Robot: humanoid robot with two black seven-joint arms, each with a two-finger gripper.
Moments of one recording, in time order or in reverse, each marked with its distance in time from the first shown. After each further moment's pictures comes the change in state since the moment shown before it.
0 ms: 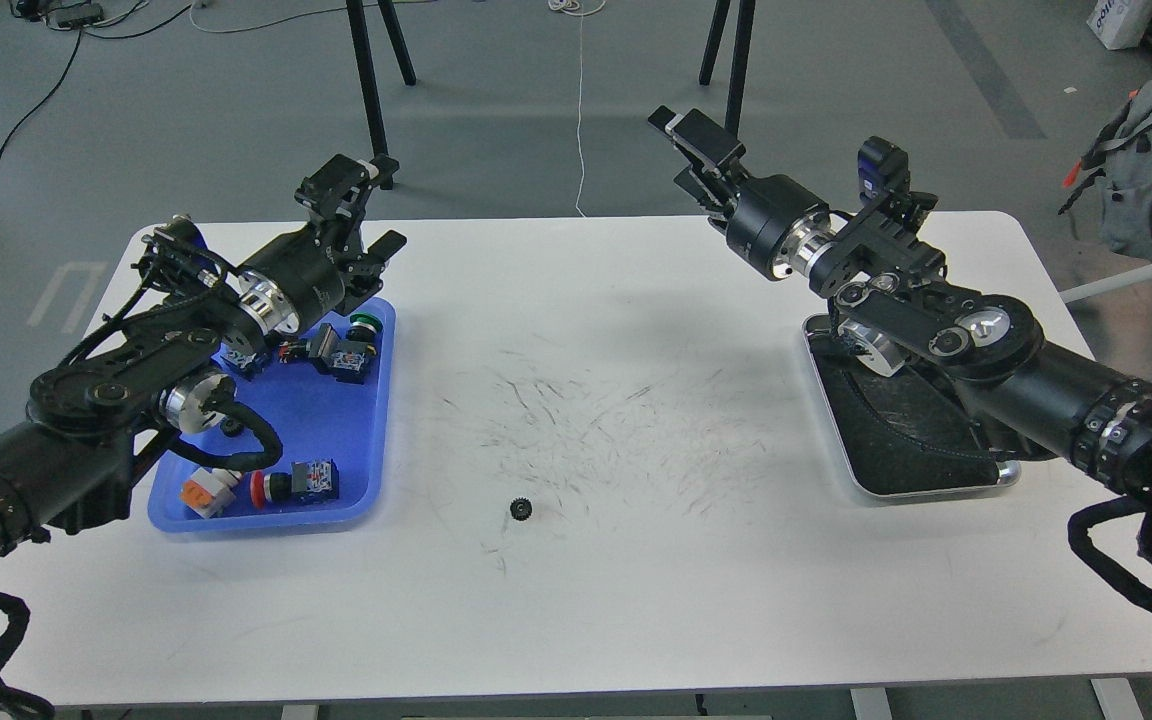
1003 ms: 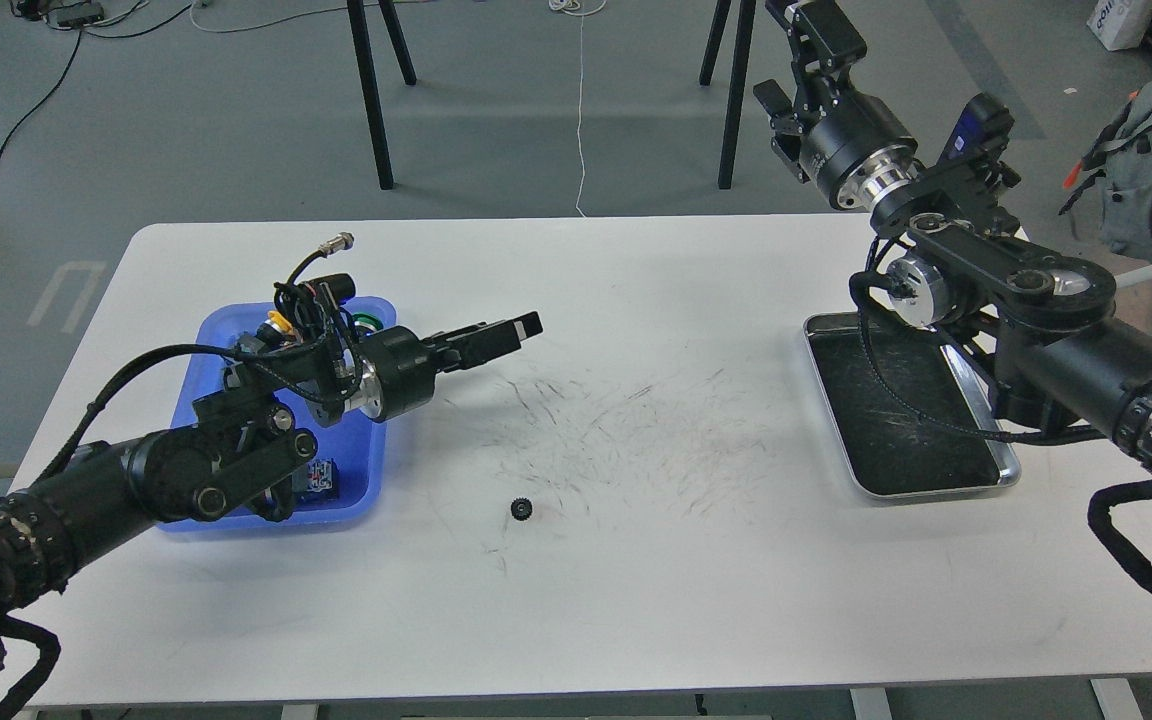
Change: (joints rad) left arm 0.050 -0.040 0.113 -0.171 0.823 0.240 0.000; right arm -0.010 -0.045 0.185 -0.012 0.170 0.000 0.000
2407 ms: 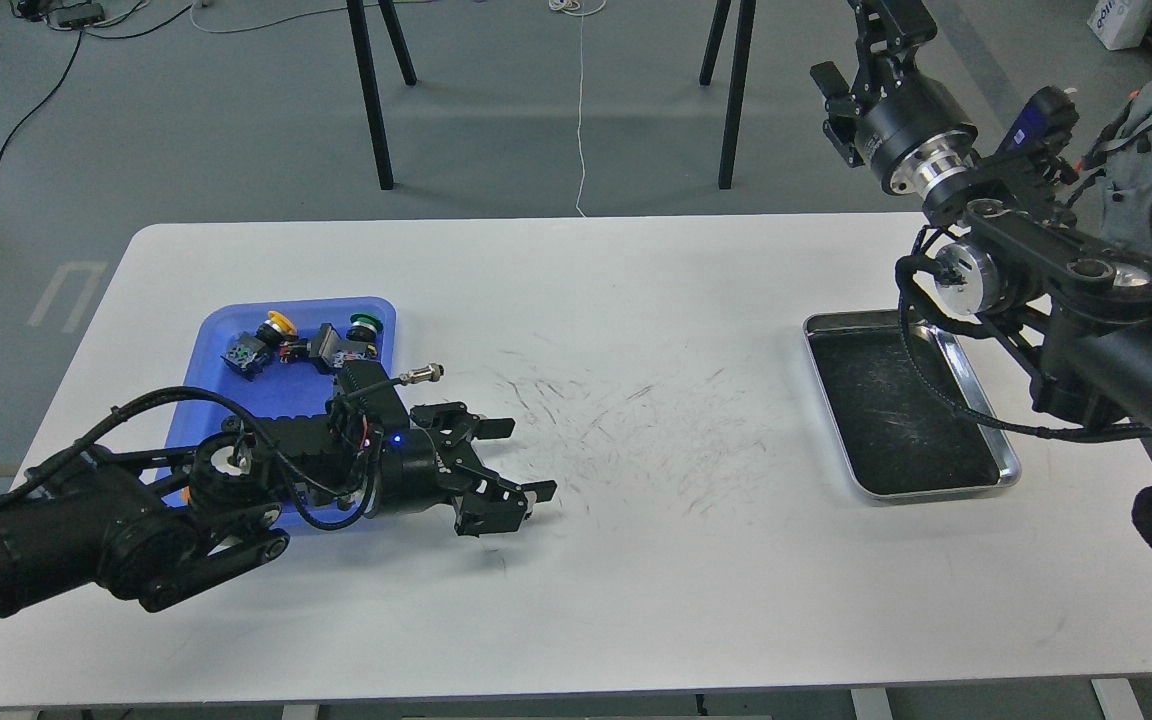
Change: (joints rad) left arm 0.013 0.102 0.202 -0.168 0.557 0.186 0.000; right arm 0.002 -0.078 0.009 0.025 0.059 0.001 0.000
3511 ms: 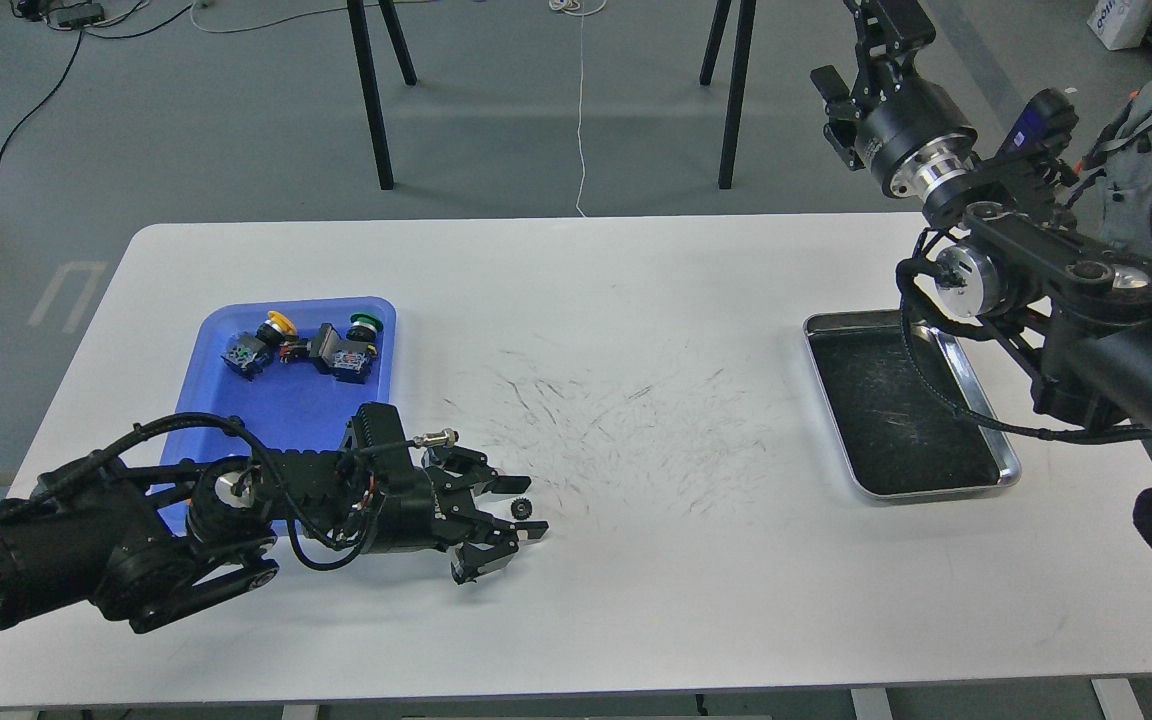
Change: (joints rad) left arm 0.003 -0.006 0.079 0.010 0.153 0.069 0.000; right arm -0.001 -0.001 -0.008 -0.002 -0.002 0.000 0.000
